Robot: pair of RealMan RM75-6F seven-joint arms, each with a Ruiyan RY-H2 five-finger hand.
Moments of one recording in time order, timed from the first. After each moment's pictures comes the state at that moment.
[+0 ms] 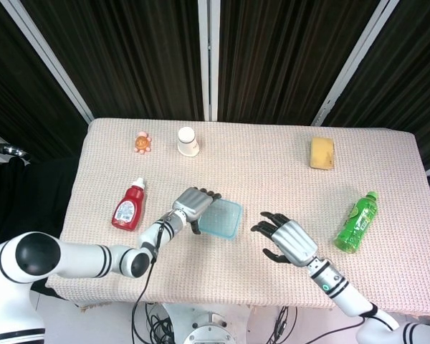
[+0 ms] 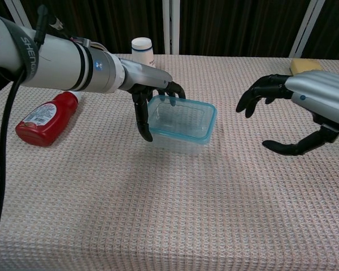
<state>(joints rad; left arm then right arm) -1.40 -1.55 0.01 -1.50 0.43 0.68 0.45 0.49 -1.46 0.00 -1.49 -1.73 1.19 -0.07</state>
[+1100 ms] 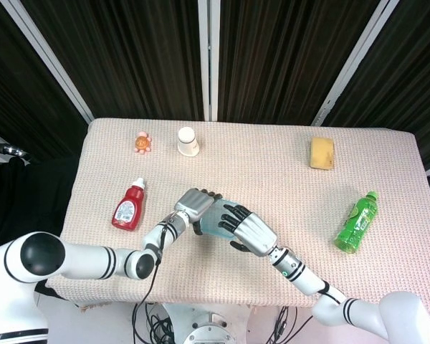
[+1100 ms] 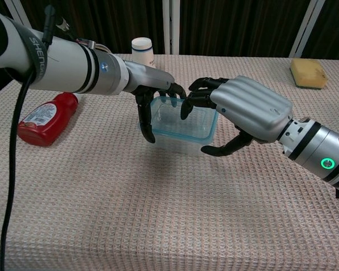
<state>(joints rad) -1.41 -1.57 0.00 -1.51 0.35 0.71 0.50 0.63 -1.84 0.03 -1.00 -1.79 1.29 -0.01</state>
